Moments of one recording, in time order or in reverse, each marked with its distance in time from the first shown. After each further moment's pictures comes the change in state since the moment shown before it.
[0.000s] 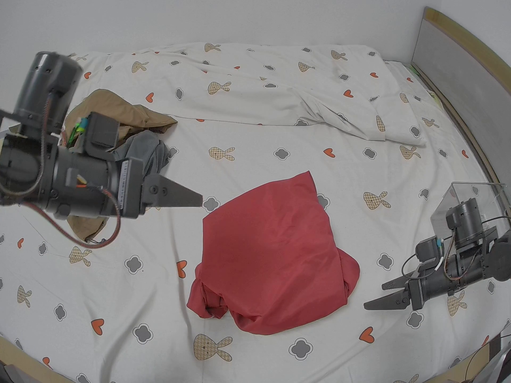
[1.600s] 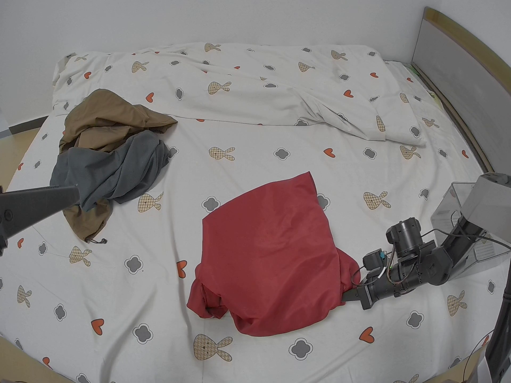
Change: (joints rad) left arm 0.118 -0.516 0.334 -0.211 -0.056 0.005; right arm 0.046 0.524 -0.167 -0.297 0.041 -0.090
